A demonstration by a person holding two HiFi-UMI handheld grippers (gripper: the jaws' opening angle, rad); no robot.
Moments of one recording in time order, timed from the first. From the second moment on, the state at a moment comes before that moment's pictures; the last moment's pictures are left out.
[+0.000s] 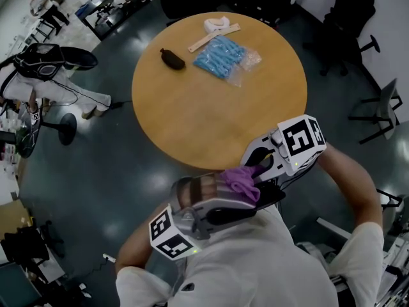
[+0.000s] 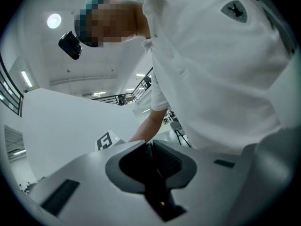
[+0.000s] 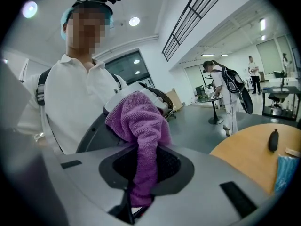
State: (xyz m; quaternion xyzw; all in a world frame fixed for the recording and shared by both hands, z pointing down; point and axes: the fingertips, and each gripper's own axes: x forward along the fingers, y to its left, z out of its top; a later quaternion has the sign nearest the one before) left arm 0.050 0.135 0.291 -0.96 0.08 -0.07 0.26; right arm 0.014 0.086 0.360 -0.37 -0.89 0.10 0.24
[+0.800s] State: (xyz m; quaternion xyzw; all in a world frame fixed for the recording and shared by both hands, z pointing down) left arm 0.041 0.127 0.238 -0.97 0.09 0.01 0.24; right arm 0.033 0.097 0.451 -0.37 -0.86 0.13 0.32
